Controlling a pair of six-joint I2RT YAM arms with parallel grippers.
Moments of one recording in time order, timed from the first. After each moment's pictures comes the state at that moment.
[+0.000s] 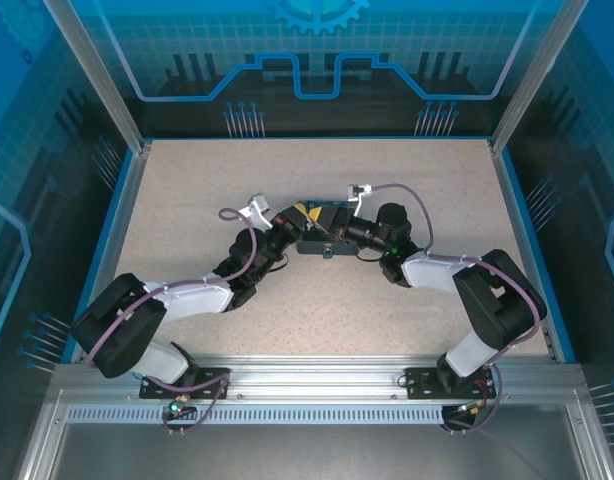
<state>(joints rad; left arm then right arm) -0.67 1.45 0.58 0.87 -0.21 -1.11 0.52 1.61 0.70 0.90 -0.58 1.20</state>
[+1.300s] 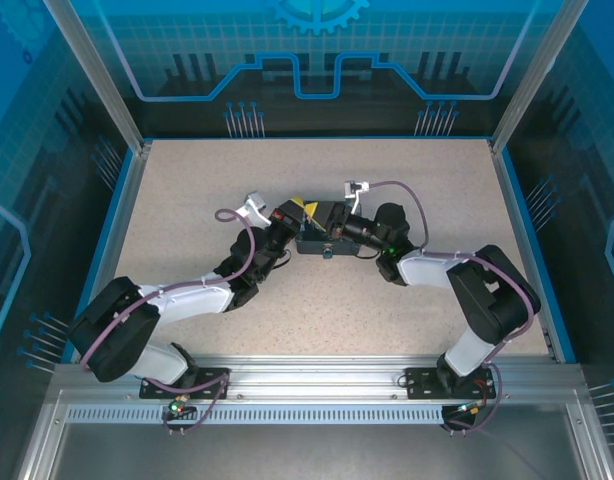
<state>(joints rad) -0.70 1.42 0.62 0.84 -0.34 -1.17 0.53 1.65 0.72 1.00 -0.58 1.20</state>
